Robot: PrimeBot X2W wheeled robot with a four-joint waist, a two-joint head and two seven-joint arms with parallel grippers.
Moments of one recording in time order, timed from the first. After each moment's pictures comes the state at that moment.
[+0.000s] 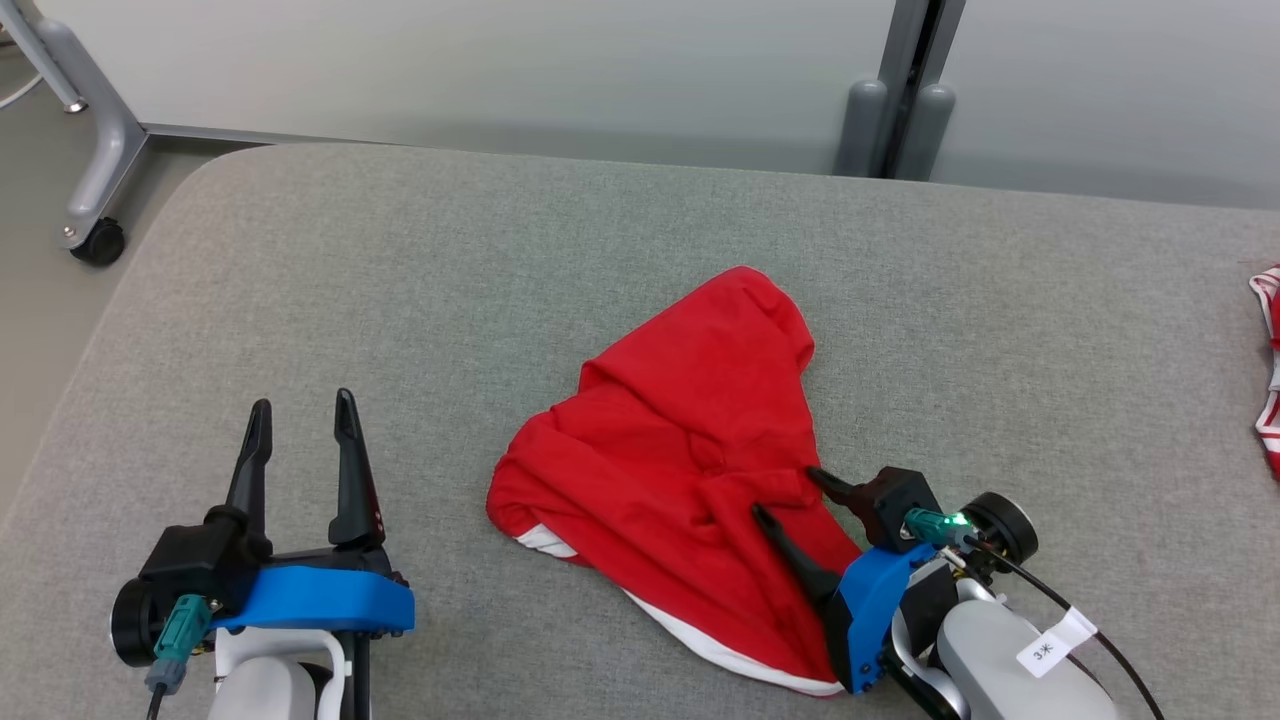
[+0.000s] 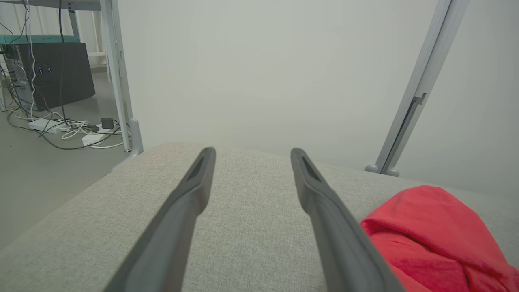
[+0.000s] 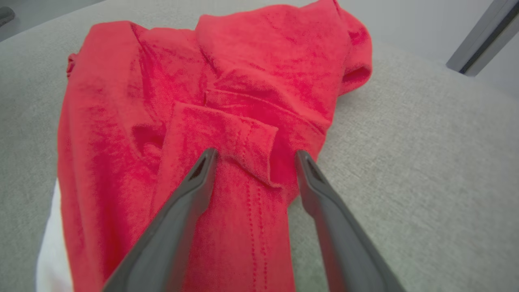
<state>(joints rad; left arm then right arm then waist) -0.15 0.06 -0.03 0.23 -0.23 -0.04 -0.26 -0.45 -0.17 0.56 0.65 0.24 0.13 -0.10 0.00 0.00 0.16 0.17</state>
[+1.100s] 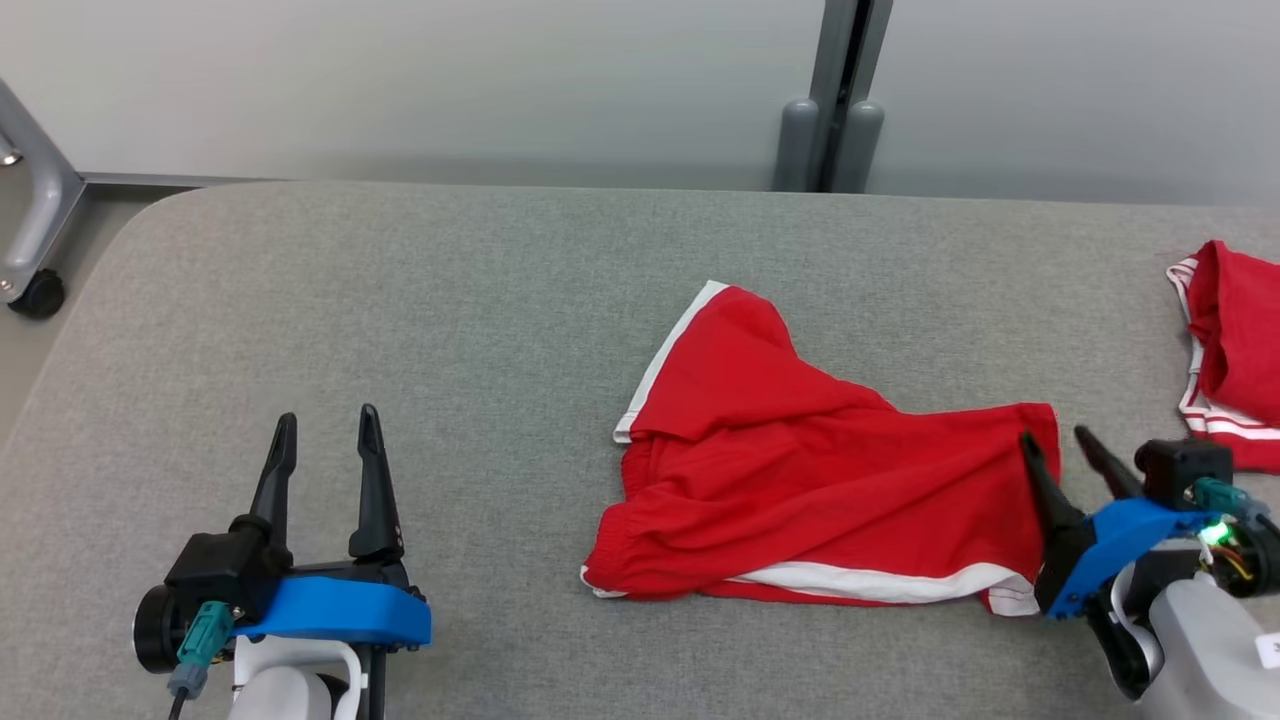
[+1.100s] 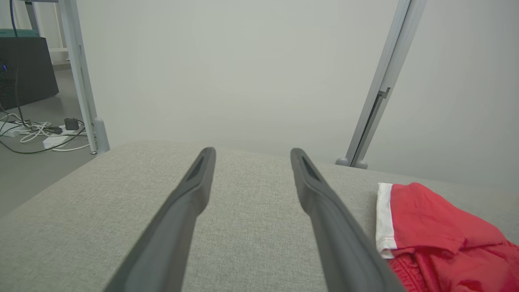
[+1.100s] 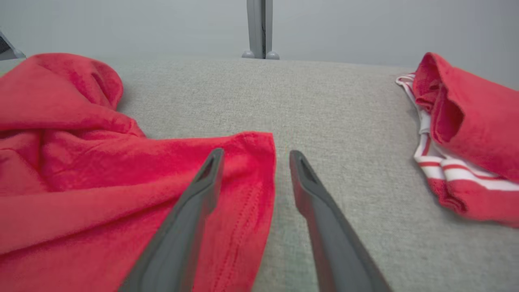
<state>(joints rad) -0.13 0.05 -0.05 0.26 -0.22 -0.05 -0.26 -0.45 -0.29 0.19 0.88 0.35 0.13 -0.23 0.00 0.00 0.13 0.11</state>
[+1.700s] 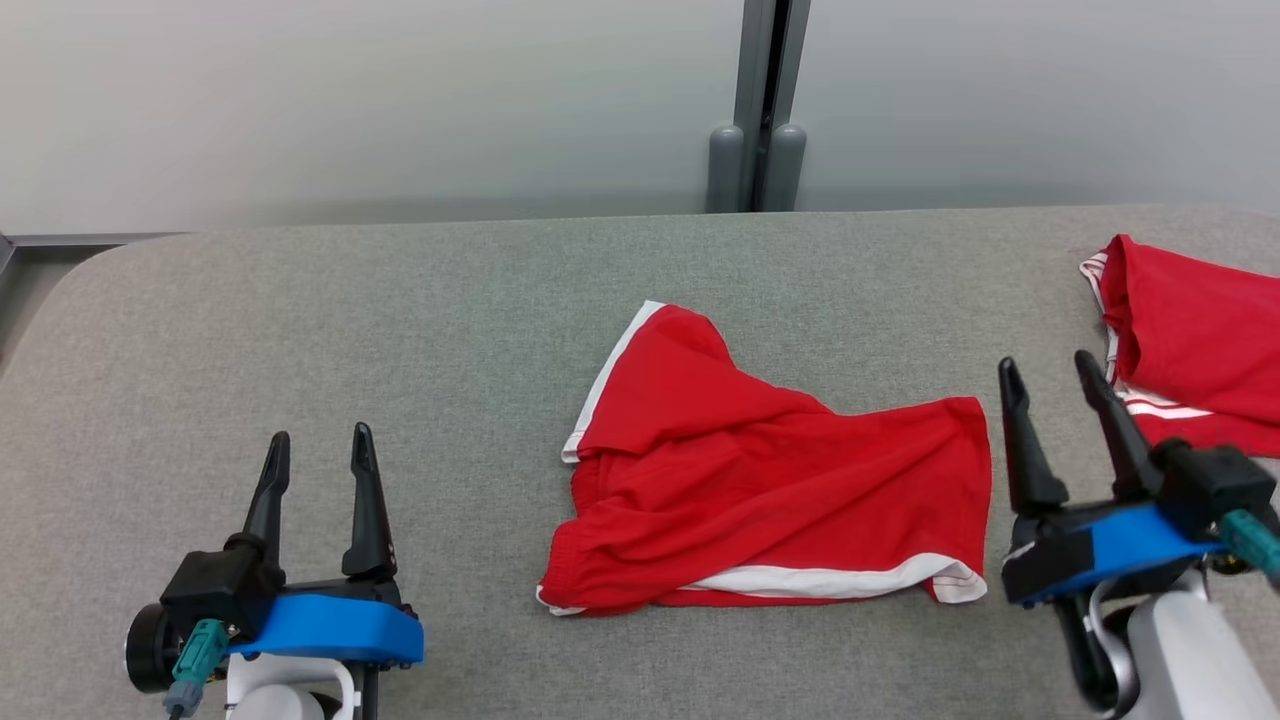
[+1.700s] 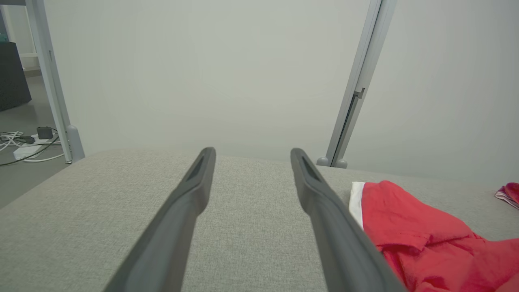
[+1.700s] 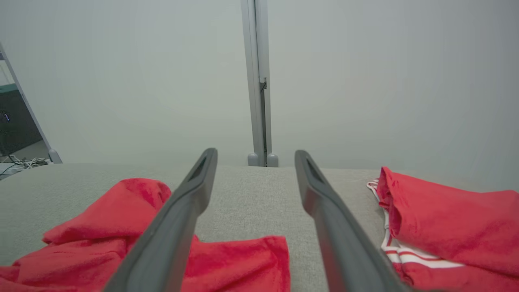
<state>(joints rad) -0.11 0.05 -0.03 0.25 -0.20 -0.06 -0.26 -0.29 -0.16 0.01 0.37 0.22 0.13 -0.26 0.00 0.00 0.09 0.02</state>
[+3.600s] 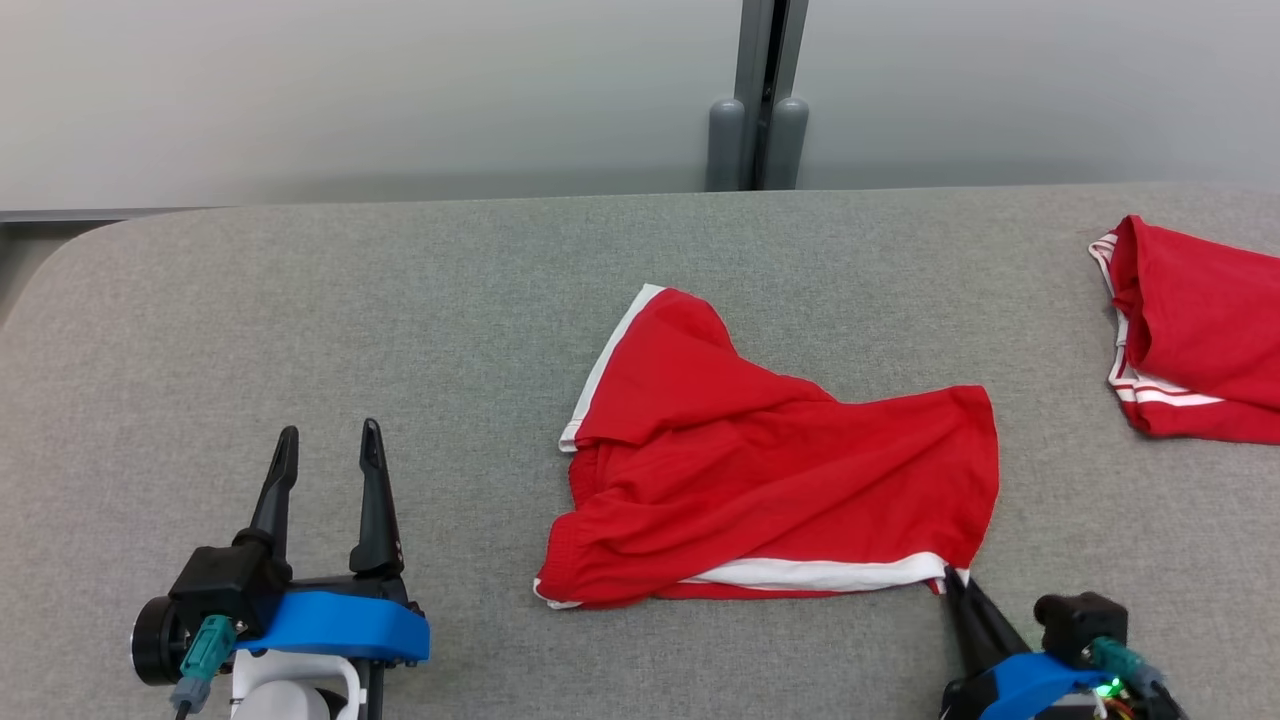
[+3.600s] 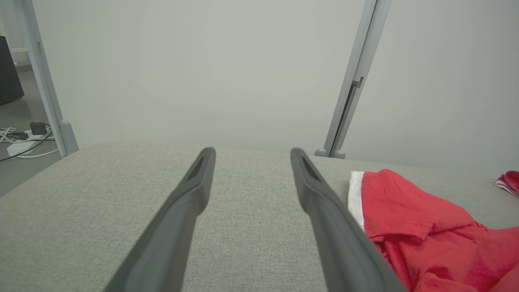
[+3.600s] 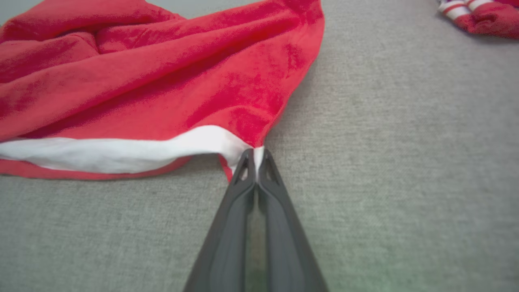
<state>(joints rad) -0.11 0.05 -0.04 0.25 -0.19 -0.07 -0.26 -0.17 -0.05 0.04 0.69 0.17 0.13 -0.27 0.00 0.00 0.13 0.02</state>
